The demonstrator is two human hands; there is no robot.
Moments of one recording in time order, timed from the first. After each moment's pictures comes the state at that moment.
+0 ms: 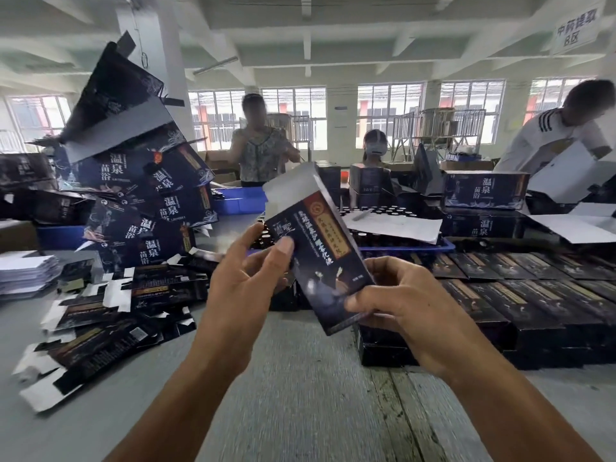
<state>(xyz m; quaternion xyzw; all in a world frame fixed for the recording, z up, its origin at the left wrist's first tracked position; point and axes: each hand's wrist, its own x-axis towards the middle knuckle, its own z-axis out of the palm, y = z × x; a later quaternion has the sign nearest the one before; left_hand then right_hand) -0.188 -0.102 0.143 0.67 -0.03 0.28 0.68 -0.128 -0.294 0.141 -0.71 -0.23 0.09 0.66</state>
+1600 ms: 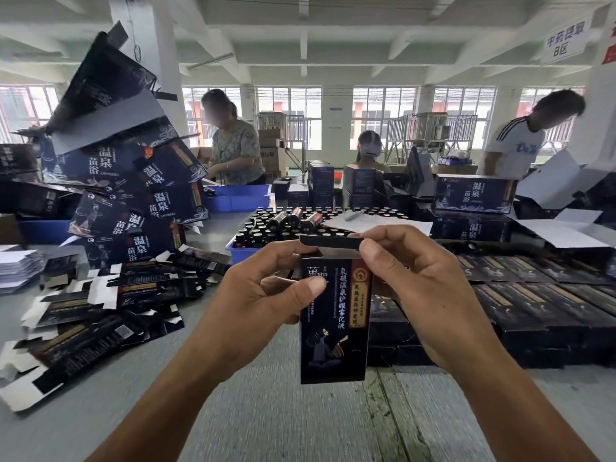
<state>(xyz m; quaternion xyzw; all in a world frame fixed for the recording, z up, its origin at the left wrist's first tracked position) -0.194 -0.103 0.142 0.76 -0.17 0.21 0.59 -0.134 -0.306 0.149 -0.69 -0.32 -0.11 0.64</state>
